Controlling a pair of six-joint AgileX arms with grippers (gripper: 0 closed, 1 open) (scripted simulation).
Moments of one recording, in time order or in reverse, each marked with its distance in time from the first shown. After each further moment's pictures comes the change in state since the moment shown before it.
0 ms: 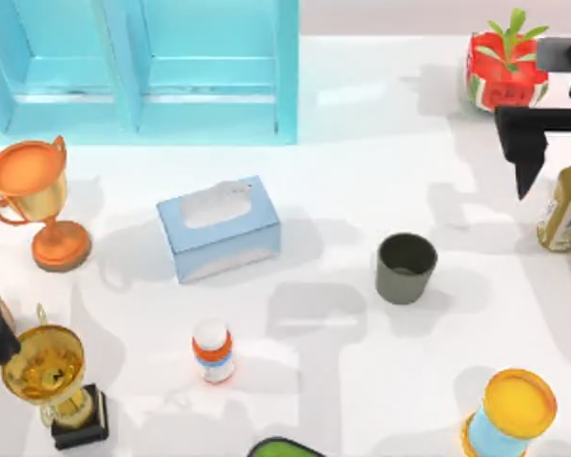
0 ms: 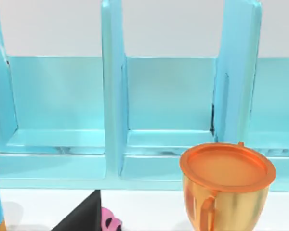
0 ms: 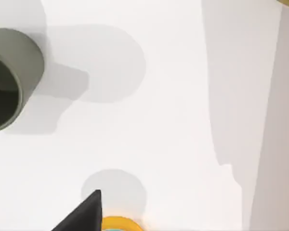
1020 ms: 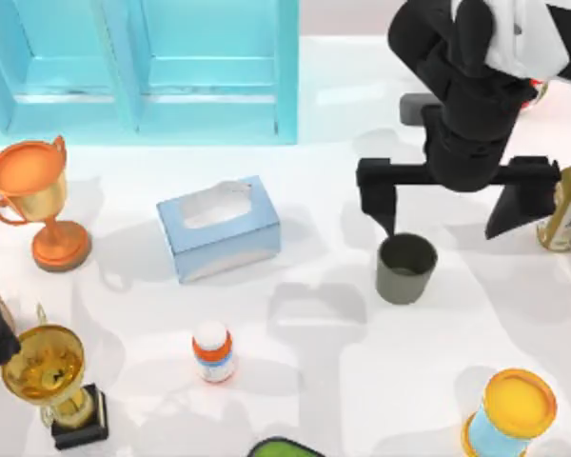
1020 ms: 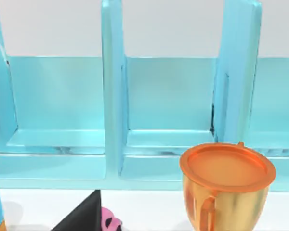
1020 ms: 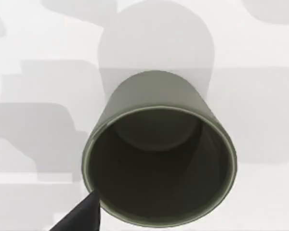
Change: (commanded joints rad) left arm 0.000 0.000 0.000 0.000 0.000 0.000; right arm 0.257 0.155 -0.050 0.230 0.022 0.253
